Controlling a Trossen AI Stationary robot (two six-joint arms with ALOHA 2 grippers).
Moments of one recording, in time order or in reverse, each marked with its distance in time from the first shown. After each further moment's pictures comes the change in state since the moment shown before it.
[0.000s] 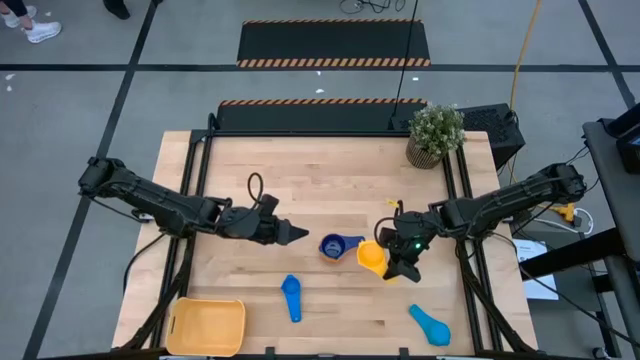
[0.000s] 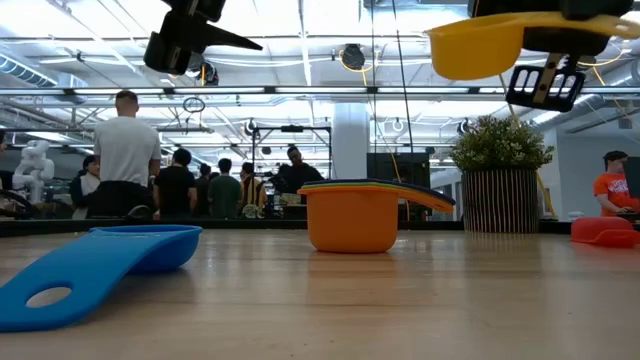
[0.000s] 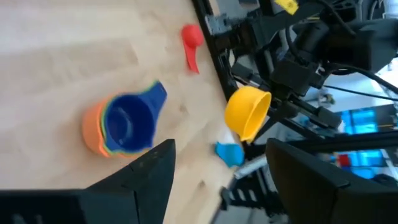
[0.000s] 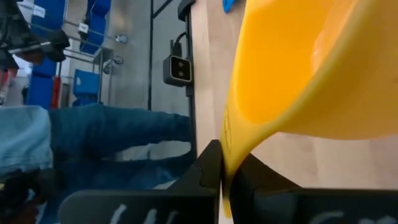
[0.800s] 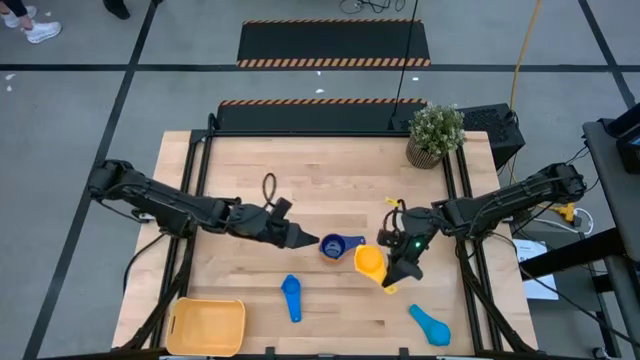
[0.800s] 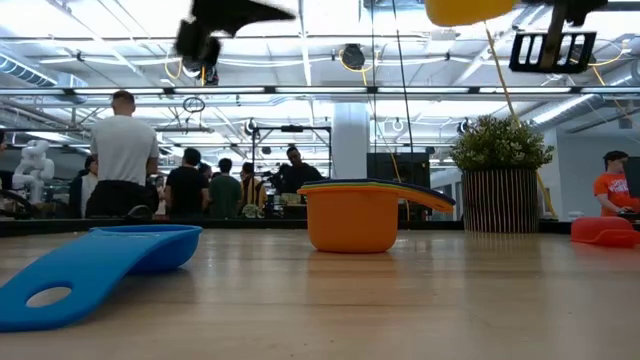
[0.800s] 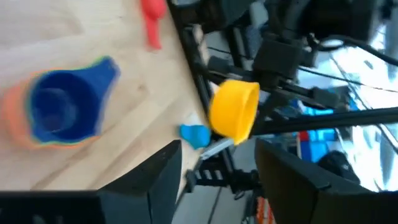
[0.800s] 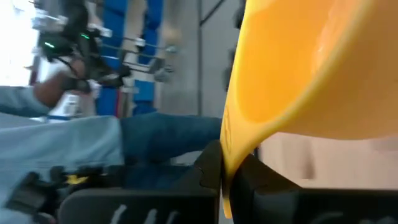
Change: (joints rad) left arm 0.031 0.112 0.060 0.162 0.156 0.013; right arm 0.000 0.000 0.001 0.224 -0.125 0.213
